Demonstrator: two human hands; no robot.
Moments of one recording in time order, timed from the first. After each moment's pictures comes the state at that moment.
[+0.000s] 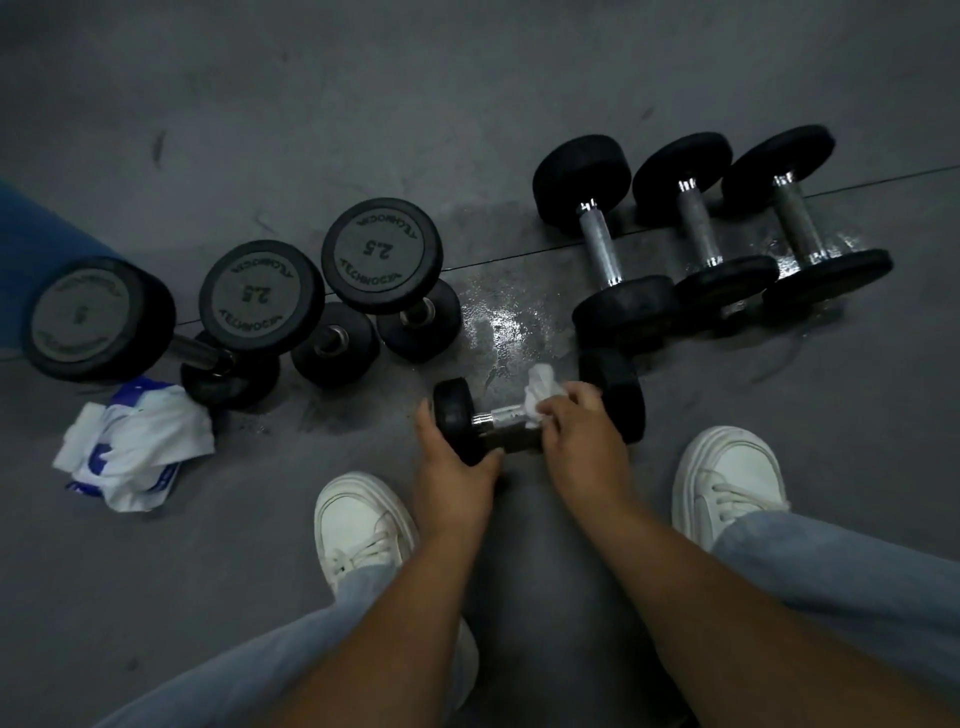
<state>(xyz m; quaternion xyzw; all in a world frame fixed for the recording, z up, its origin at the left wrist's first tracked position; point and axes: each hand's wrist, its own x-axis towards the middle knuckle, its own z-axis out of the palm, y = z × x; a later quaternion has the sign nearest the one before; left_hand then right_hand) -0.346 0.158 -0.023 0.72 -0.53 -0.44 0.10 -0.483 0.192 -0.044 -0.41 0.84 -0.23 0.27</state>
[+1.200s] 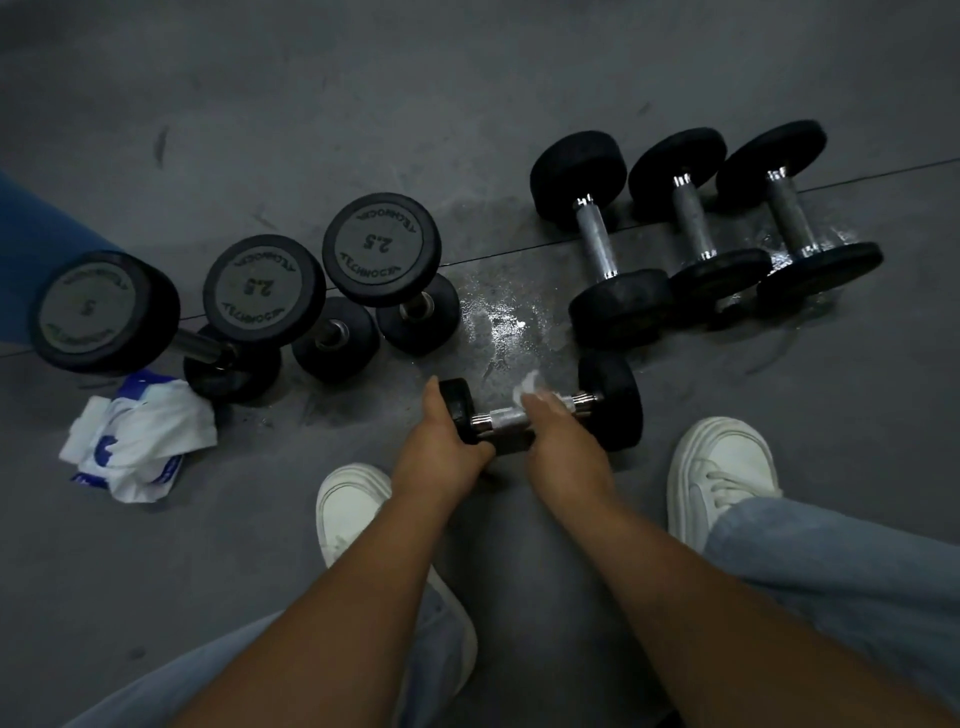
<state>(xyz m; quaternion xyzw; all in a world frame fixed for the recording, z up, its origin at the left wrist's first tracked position) -0.337 0.127 -0.020 0.65 -0.64 -0.41 -0.05 -0.472 0.200 -0.038 -0.46 0.80 -0.18 0.33</state>
